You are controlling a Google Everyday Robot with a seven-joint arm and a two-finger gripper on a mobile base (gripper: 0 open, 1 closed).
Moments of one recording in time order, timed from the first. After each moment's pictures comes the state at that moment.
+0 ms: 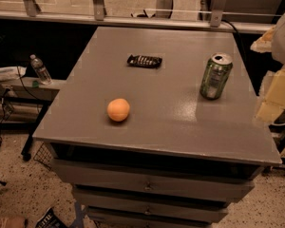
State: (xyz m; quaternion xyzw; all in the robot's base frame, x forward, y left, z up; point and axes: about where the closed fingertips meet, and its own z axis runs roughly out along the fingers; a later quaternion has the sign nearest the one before) arm 0.438 -0.216 0.977 -0.60 0.78 -0.04 0.16
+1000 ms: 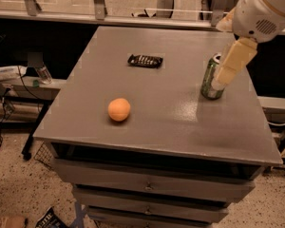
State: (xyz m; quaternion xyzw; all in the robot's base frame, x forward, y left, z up) arm 0.535 -0.177 0.974 -0.61 0.76 0.01 0.23
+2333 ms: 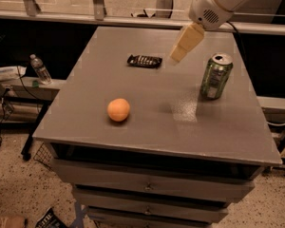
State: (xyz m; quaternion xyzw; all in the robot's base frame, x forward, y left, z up) arm 0.637 -0.103 0.970 -0.57 0.76 0.05 0.32
